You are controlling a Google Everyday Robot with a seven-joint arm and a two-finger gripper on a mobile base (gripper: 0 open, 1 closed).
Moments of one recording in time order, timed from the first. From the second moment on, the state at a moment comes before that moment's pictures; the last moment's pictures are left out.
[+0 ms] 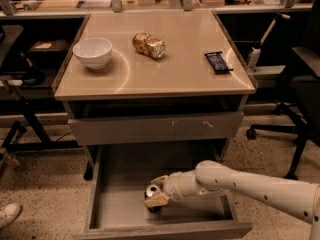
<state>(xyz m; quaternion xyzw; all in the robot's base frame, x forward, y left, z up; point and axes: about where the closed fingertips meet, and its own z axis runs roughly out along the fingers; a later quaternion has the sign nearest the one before) 0.488 0.026 0.431 -0.48 0.75 0.34 0.29</state>
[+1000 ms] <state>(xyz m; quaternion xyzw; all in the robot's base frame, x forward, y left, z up) 0.486 0.026 0.453 -0.47 0.76 0.33 0.29</state>
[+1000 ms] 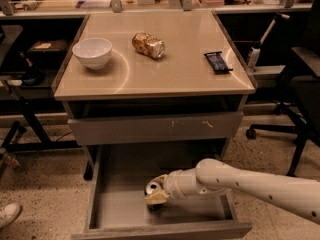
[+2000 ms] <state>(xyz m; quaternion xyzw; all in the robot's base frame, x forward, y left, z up) 0.504 0.022 0.617 -0.47 0.79 0.28 0.28</state>
